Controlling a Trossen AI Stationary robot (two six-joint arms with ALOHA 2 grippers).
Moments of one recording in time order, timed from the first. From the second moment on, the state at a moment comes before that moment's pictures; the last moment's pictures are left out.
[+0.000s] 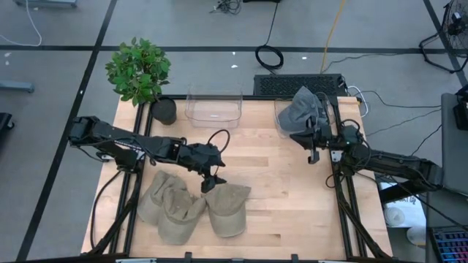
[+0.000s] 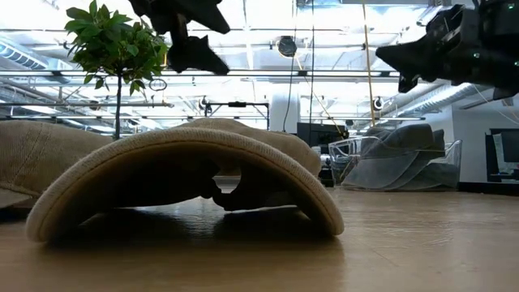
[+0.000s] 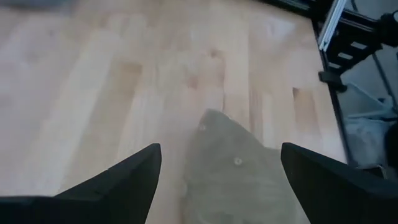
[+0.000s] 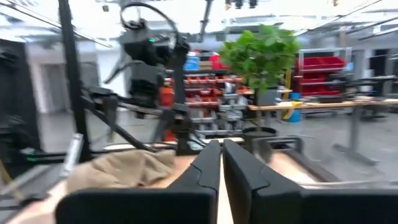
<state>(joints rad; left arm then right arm) -0.15 1.41 1.00 -0.25 0.01 -0.35 -0.47 0.52 0.04 0.74 -0.43 0.16</state>
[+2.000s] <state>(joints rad) -0.05 1.67 1.10 -0.39 0.31 -0.22 -0.40 0.62 0.04 0.75 -0.39 0.22</state>
